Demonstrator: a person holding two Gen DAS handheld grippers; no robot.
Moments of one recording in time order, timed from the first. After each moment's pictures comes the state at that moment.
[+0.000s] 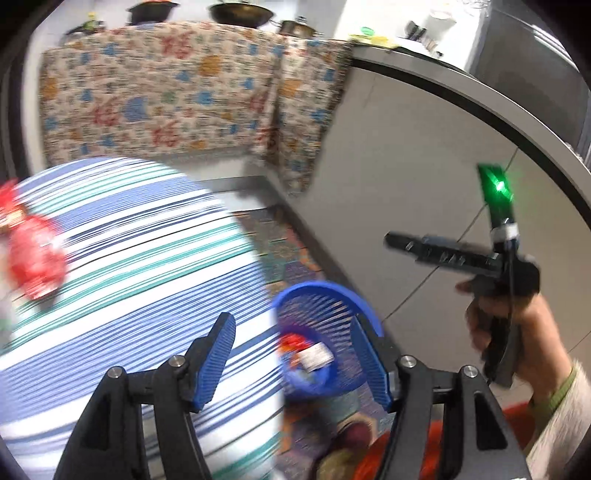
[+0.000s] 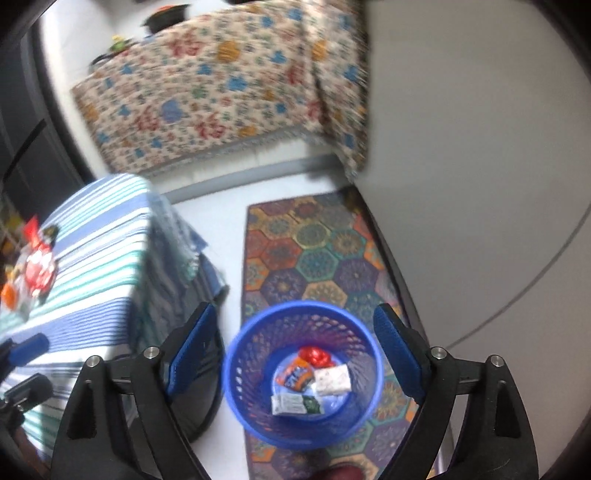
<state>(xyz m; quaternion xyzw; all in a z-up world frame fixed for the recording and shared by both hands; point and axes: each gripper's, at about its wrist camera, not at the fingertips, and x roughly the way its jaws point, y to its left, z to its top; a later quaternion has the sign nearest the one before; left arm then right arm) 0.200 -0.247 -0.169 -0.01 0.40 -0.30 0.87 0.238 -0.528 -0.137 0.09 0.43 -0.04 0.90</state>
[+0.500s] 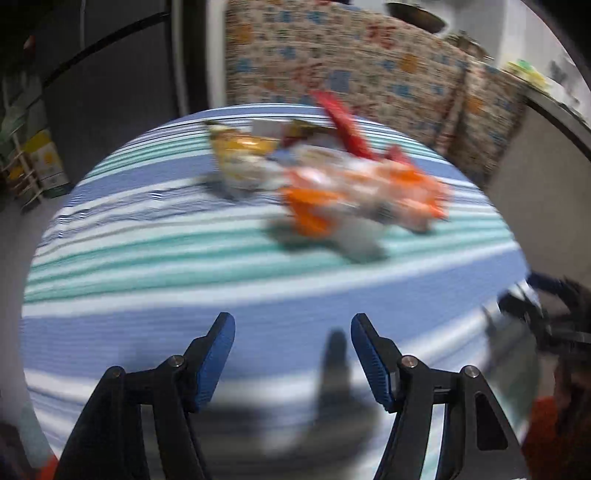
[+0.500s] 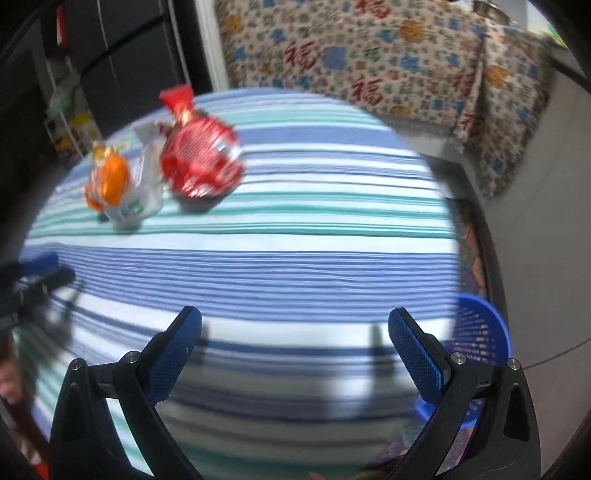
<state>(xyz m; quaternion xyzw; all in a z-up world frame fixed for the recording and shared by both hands) 0.229 0.038 -0.205 -0.02 0.46 -0.04 0.89 0.249 -0.239 -0.160 -0.02 0.48 0.11 0.87</state>
